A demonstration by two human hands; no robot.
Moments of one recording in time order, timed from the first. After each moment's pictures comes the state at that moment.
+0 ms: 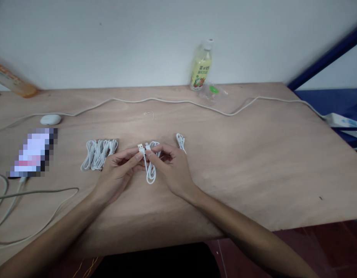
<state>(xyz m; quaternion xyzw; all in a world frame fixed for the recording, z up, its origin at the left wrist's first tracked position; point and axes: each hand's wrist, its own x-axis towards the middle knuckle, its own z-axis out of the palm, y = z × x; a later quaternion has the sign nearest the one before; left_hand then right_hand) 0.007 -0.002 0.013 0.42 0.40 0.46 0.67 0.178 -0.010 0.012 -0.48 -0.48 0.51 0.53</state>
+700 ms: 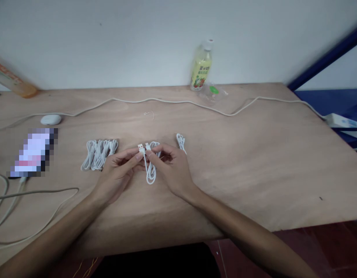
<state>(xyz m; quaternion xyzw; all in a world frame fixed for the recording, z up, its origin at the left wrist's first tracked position) 0.007 -0.002 0.013 0.42 0.39 0.47 0.67 0.178 -0.011 0.012 -0.47 -0.48 0.51 0.53</state>
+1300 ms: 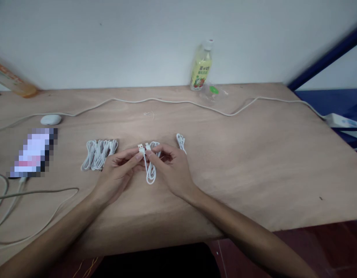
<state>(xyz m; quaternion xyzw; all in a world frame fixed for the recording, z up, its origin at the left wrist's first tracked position) 0.007 -0.002 0.012 0.42 0.39 0.47 0.67 0.177 -0.011 0.012 -0.47 -0.48 0.51 0.54</state>
